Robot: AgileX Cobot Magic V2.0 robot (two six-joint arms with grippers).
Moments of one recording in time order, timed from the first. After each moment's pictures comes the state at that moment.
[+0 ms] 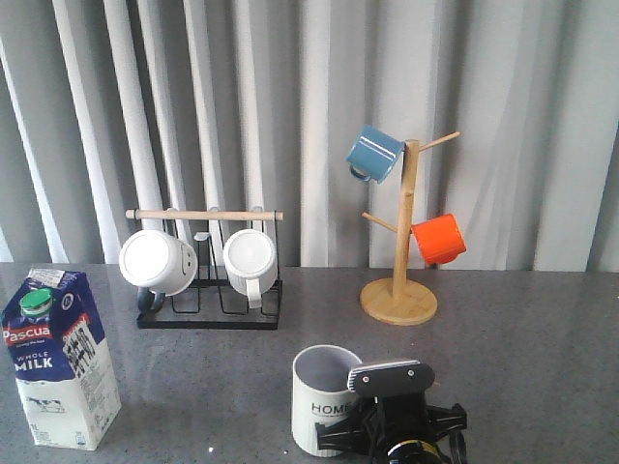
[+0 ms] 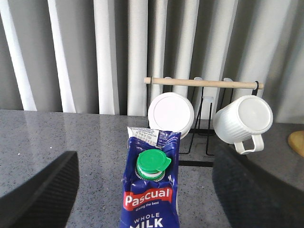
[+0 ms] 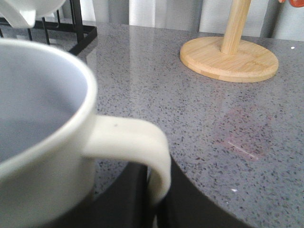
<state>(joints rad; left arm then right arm) 0.01 0.98 -0.79 -0.11 0.05 0.04 0.58 2.01 -0.94 0.69 -0.82 -0.39</state>
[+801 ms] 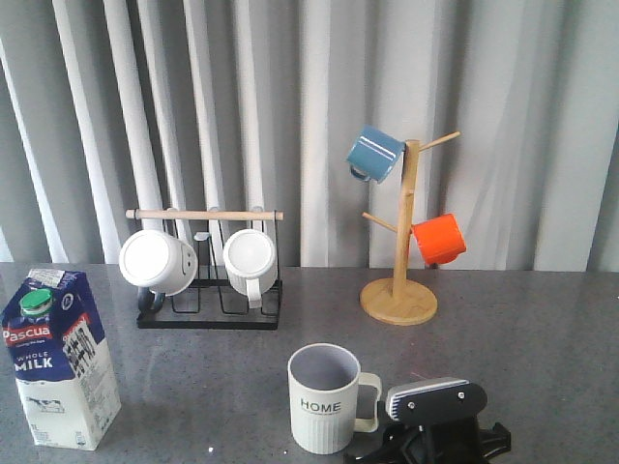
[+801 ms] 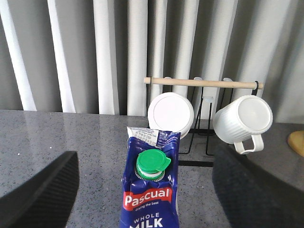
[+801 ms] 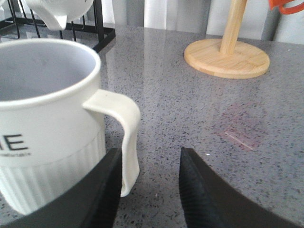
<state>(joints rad) 0.01 0.98 -0.79 -0.11 0.05 0.04 0.58 1.78 -0.68 0.55 -0.82 -0.29</state>
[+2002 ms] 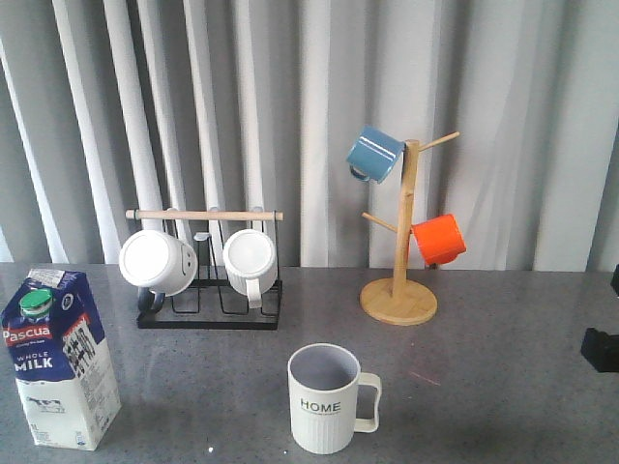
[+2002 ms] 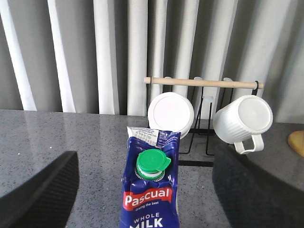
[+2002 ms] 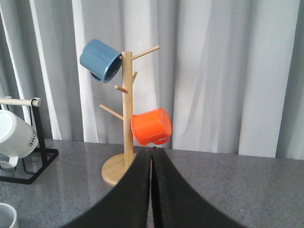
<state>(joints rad) 0.01 0.98 -0.79 -0.11 0.05 0.04 0.08 0.95 -0.67 0.03 -0.18 0.00</state>
